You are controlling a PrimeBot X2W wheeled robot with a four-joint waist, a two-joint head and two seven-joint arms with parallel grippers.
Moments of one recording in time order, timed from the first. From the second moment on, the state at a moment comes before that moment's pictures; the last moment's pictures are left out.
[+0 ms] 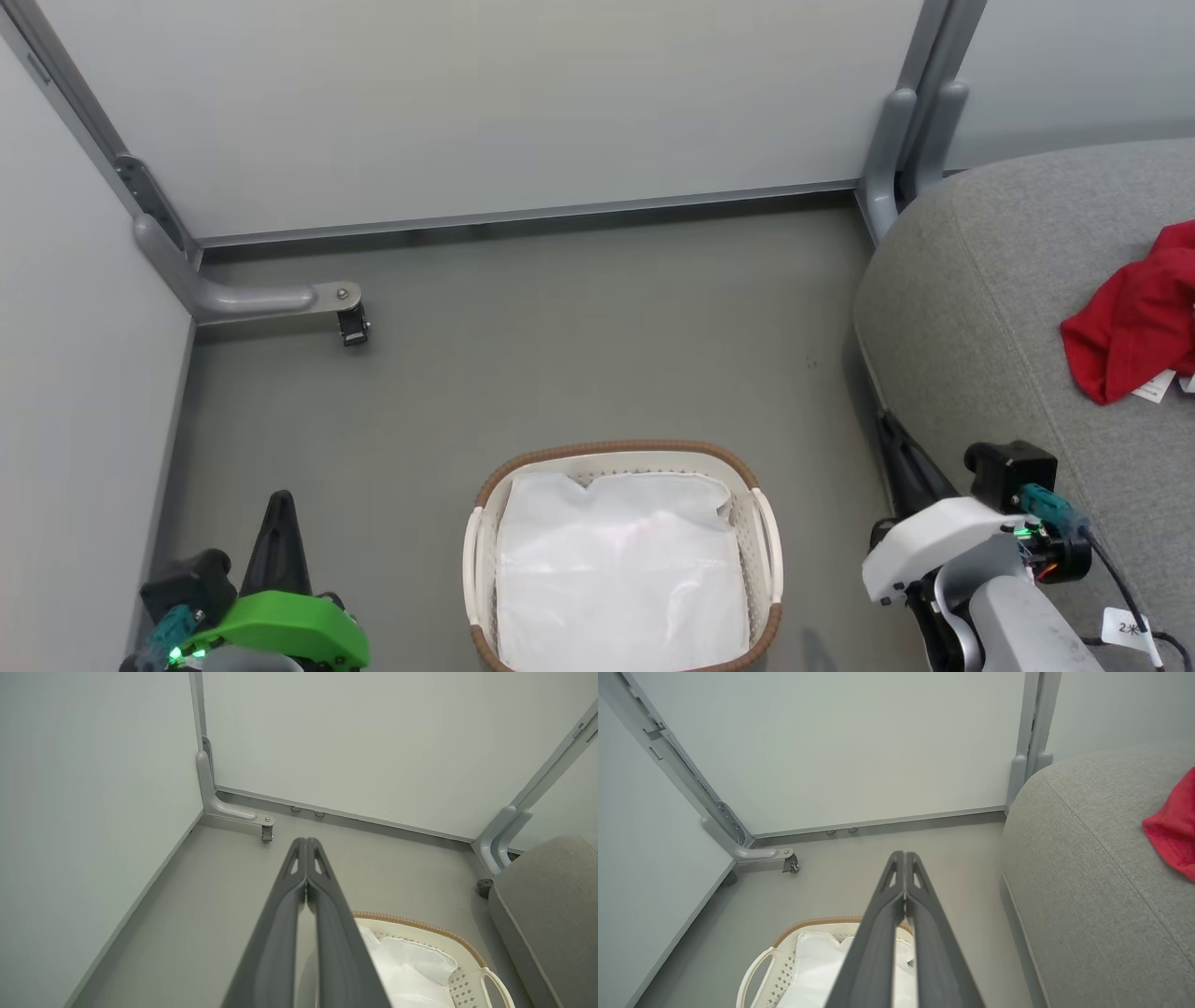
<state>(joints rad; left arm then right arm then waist) -0.07 0.04 0.02 0.41 -0.32 -0.06 -0.23 -0.23 -0.04 0.09 0.49 0.28 0.13 -0.23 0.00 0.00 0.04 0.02</state>
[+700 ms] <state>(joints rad) -0.07 0.04 0.03 0.36 -0.67 -0.08 -0.14 -0.19 -0.04 0.04 0.42 0.64 0.13 -0.14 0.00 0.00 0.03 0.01</state>
